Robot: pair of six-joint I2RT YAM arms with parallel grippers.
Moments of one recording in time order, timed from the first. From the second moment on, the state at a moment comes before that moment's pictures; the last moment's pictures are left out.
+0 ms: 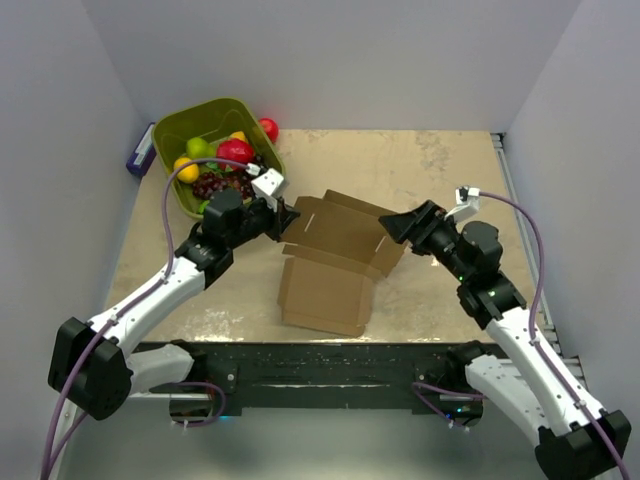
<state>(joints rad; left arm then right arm) -0.50 1.17 0.80 0.13 0.29 -0.04 0.36 0.74 0.67 -0.10 -0.14 0.80</state>
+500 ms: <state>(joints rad) -0.51 1.16 0.79 0.17 0.44 -0.04 0.50 0.90 0.69 -0.01 -0.20 0.86</state>
